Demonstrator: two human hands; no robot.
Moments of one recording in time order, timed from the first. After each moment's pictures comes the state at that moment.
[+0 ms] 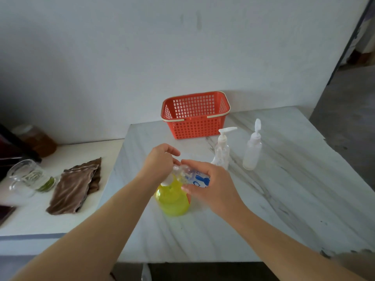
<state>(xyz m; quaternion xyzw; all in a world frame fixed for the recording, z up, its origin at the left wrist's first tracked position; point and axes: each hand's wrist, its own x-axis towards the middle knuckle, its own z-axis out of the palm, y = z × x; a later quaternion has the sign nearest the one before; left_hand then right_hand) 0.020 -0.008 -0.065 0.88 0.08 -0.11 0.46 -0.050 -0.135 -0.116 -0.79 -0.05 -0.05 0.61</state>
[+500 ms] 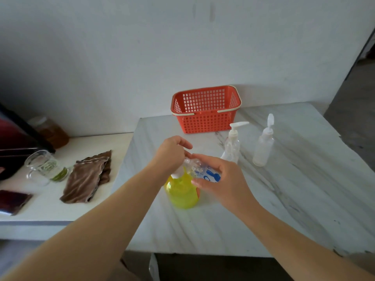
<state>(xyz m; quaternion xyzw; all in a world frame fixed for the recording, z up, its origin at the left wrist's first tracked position) 0.019 -0.009 -0.061 0.88 0.06 -0.13 0.45 -0.053 -0.137 -0.119 -0.78 -0.06 -0.04 0.62</state>
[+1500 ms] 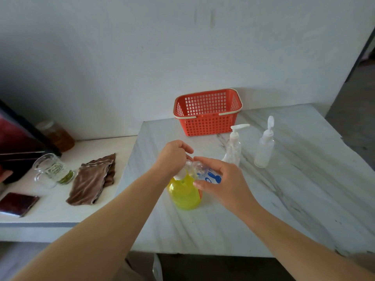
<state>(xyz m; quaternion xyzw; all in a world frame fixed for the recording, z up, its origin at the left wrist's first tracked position) 0.017 -0.008 -0.059 0.88 0.07 -0.13 0.44 -0.053 -0.136 -0.119 -0.78 -0.06 -0.04 0.62</state>
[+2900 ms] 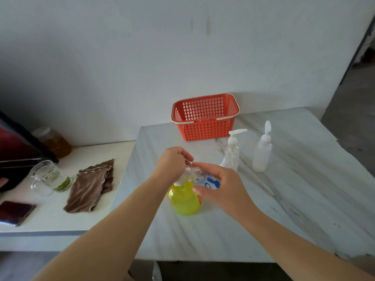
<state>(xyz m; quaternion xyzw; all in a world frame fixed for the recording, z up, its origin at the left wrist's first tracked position) 0.021 -0.008 -0.066 0.89 0.06 -0.11 0.44 -0.051 -0.136 -0.121 -0.78 -0.05 -0.03 0.62</state>
